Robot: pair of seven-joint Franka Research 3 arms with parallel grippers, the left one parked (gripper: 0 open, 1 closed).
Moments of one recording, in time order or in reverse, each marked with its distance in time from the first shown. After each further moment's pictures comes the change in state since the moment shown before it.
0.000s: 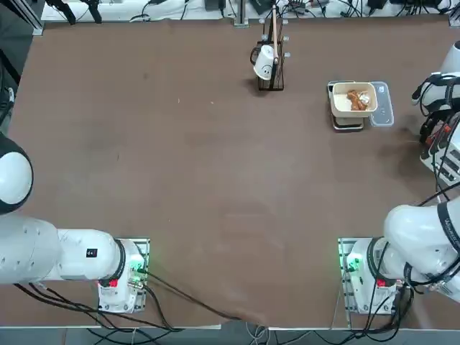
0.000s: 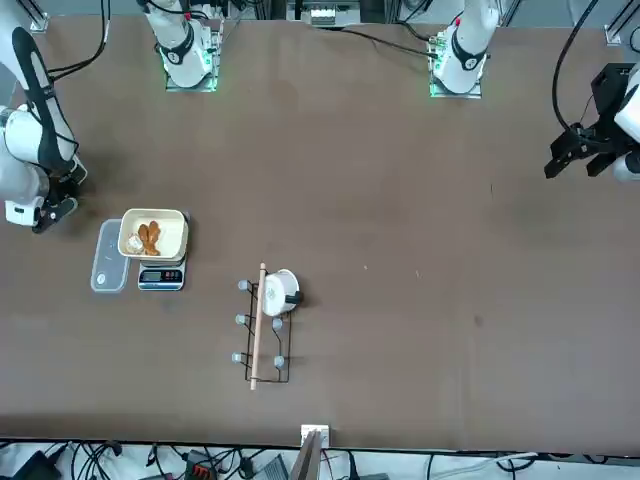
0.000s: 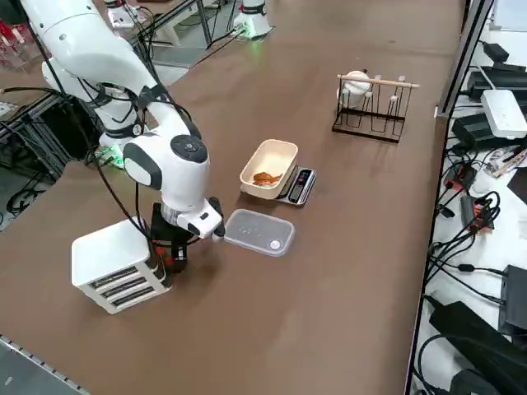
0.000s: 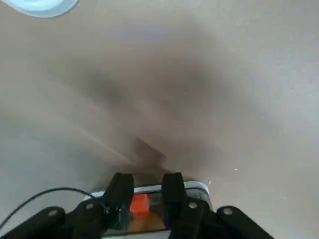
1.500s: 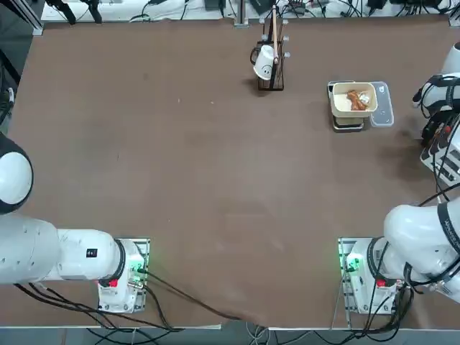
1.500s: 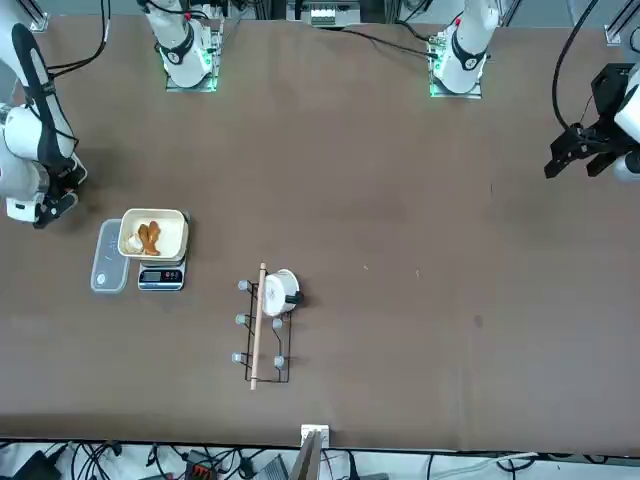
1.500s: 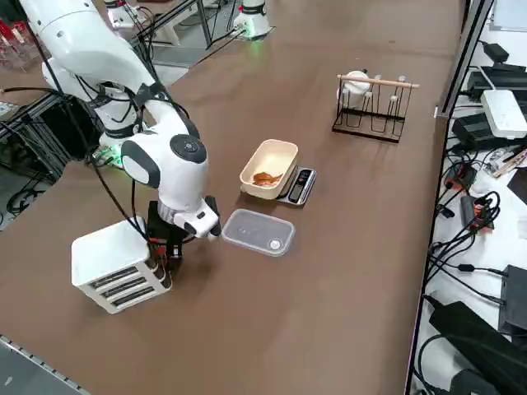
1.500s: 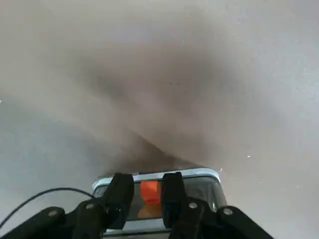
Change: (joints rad) arm -0.005 -0.016 0.002 -0.013 -0.006 -0.040 -0.001
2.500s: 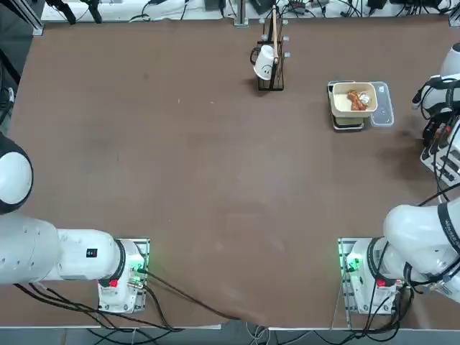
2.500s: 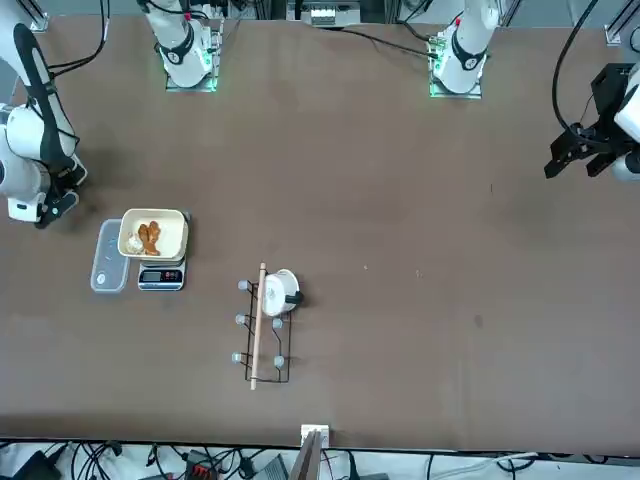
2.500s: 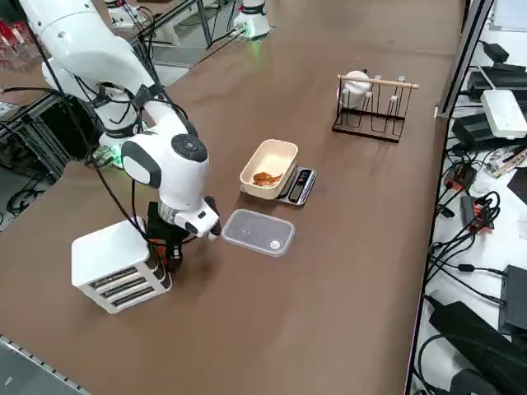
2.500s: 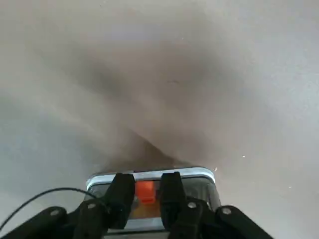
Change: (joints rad) arm -0.003 0.002 0.003 -0.003 -0.041 0.012 0.000
